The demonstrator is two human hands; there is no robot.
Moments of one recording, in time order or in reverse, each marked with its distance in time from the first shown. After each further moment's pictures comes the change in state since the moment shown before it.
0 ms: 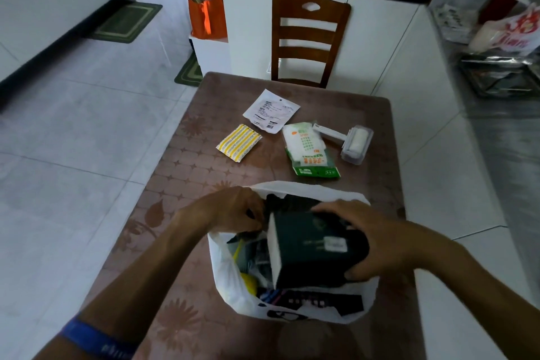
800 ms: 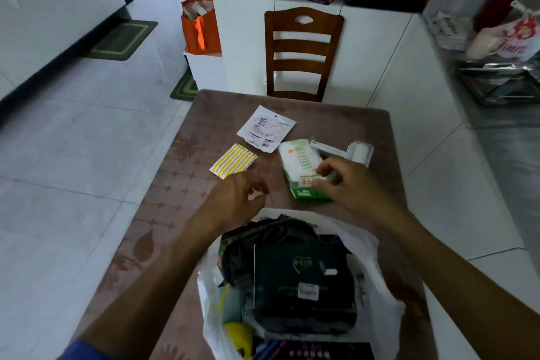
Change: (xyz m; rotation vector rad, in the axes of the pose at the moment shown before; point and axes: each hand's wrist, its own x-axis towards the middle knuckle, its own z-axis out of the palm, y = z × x) left_hand 0.043 0.011 -0.034 -0.108 0.562 0.012; right_hand 0.106 0.035 -0.051 0.072 0.642 0.199
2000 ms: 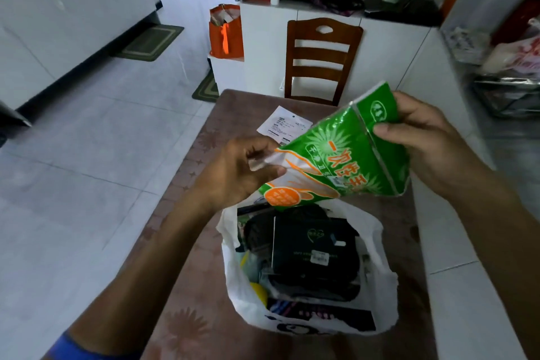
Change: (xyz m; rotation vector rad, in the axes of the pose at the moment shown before) left_hand -0.056 0.043 -0.066 -0.321 0.237 0.197; right_hand -0.066 -0.103 -0.106 0.814 -0.068 -0.304
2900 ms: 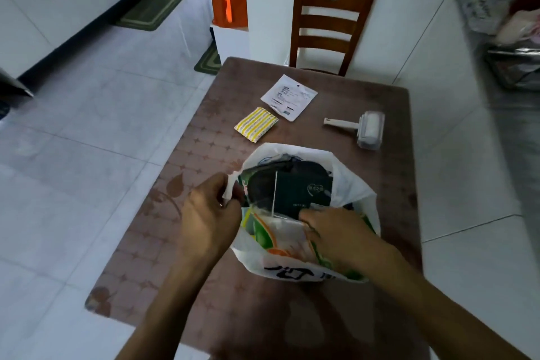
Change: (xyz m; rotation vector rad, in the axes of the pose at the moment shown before) left_hand -0.137 0.008 0.039 0.169 0.394 -0.484; right_hand -0.114 0.122 0.103 -1.249 -0.519 0.250
